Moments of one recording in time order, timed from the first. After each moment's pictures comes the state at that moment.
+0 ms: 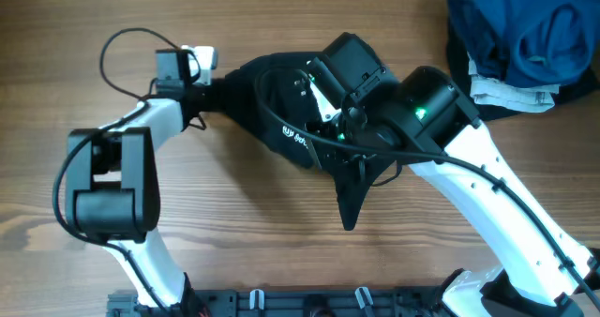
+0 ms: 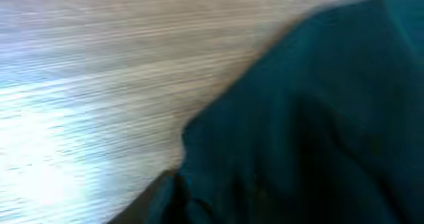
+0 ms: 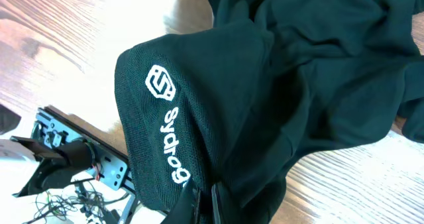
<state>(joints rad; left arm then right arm) -0.02 2.00 1.08 -0.04 0.28 0.01 0.76 1.62 1.94 -1.50 -0.10 0.36</state>
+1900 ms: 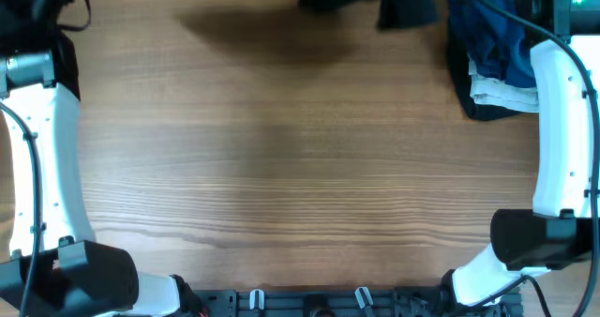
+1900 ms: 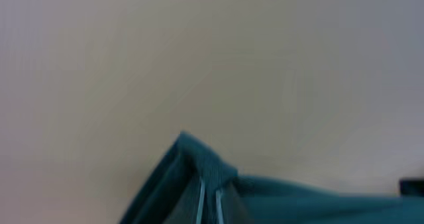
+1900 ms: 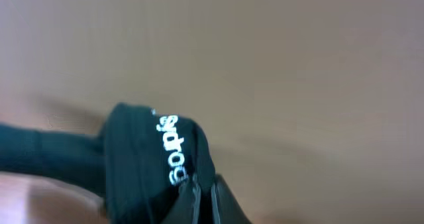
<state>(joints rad) 0.25 1.63 1.64 0.03 0.53 -0.43 0.00 1.81 2.11 -0.53 -0.28 -0.13</state>
